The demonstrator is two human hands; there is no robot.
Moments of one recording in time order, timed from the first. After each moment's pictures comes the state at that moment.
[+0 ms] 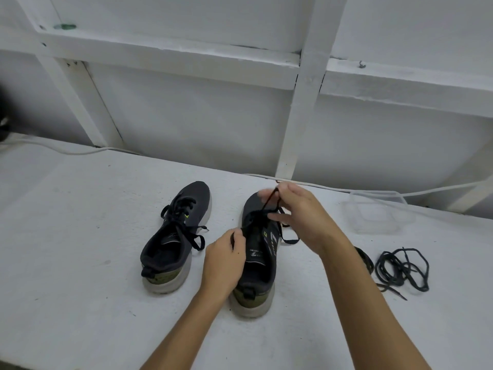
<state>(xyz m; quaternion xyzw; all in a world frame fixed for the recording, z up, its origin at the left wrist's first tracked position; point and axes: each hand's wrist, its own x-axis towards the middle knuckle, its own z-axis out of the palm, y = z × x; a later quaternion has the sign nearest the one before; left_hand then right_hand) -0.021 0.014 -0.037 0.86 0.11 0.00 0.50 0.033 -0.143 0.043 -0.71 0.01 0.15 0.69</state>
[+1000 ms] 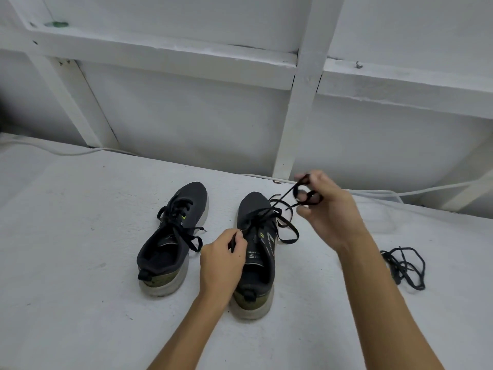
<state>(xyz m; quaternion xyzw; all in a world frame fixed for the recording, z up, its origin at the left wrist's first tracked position) -0.020 0.012 -0.044 0.88 0.10 0.09 0.46 0.035 -0.176 0.052 -0.52 0.05 0.08 0.85</state>
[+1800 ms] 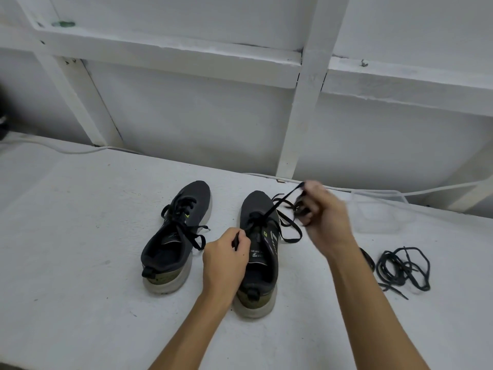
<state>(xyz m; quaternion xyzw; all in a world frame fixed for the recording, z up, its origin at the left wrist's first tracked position) -0.019 0.011 -0.046 0.89 0.11 0.10 0.44 0.032 -0.163 0.031 -0.52 0.08 0.03 0.85</state>
